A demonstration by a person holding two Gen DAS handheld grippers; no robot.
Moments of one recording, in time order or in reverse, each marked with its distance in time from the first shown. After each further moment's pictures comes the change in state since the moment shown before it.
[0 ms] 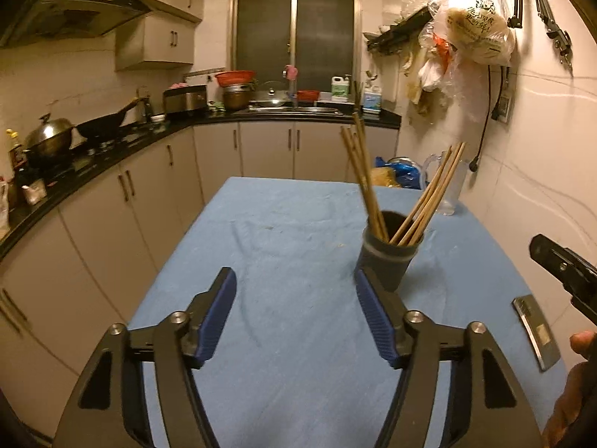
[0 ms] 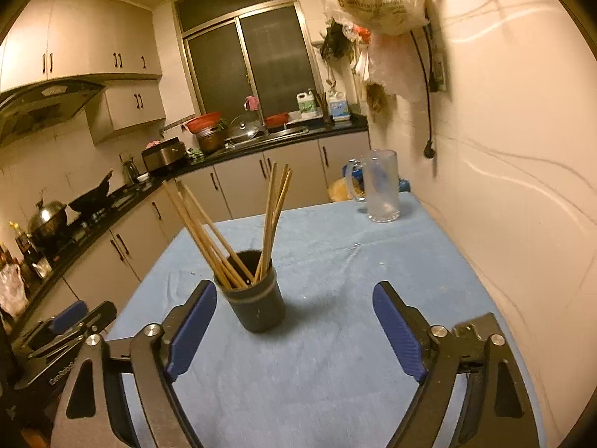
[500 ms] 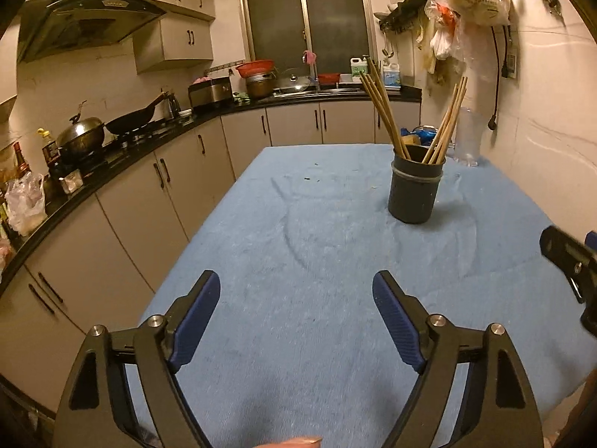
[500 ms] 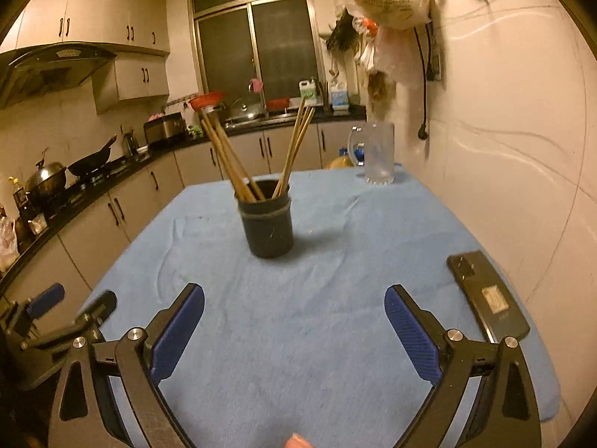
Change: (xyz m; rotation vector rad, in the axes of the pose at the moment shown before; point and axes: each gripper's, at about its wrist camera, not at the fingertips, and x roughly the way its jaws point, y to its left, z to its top) left arm -0.038 0.012 -0.077 0.067 0.043 0.131; right arm -0.037 0.032 -0.081 -0.055 0.051 -0.019
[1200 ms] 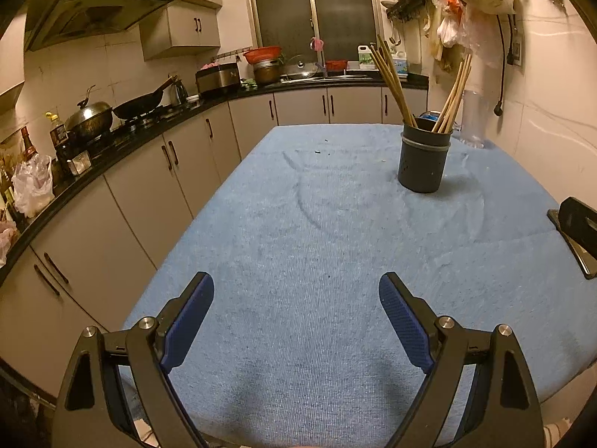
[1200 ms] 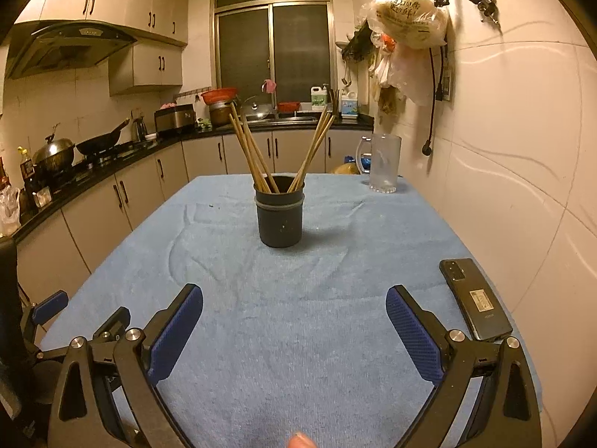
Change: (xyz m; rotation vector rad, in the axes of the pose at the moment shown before) left arm -0.002 0.007 -0.029 -0.009 0.053 0.022; right arm -0.024 0.025 -0.016 -0.103 -0.006 -0.033
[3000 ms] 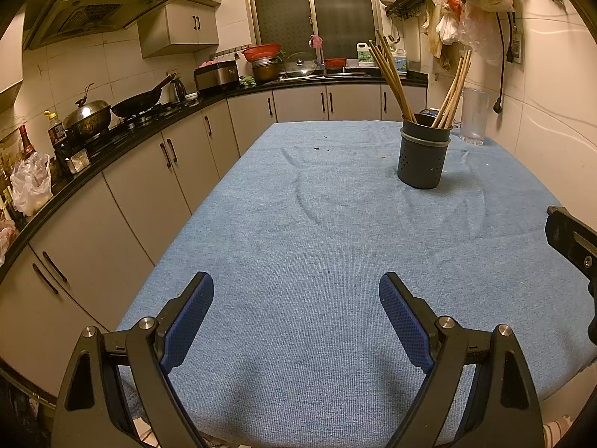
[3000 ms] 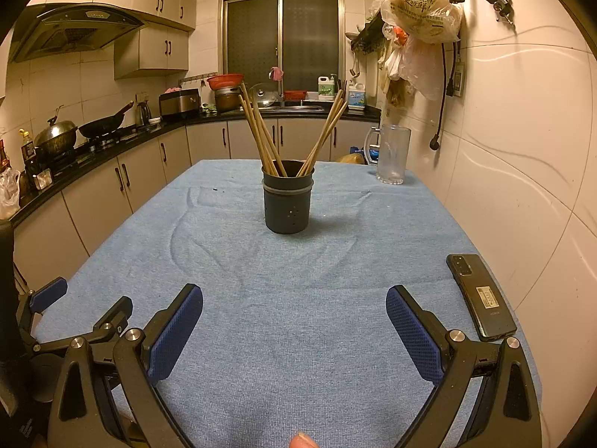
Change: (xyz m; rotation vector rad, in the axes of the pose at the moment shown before) left arm 0.004 -0.003 -0.003 -0.007 0.006 -0.002; right arm 0.005 0.012 -0.006 -0.034 0.031 0.005
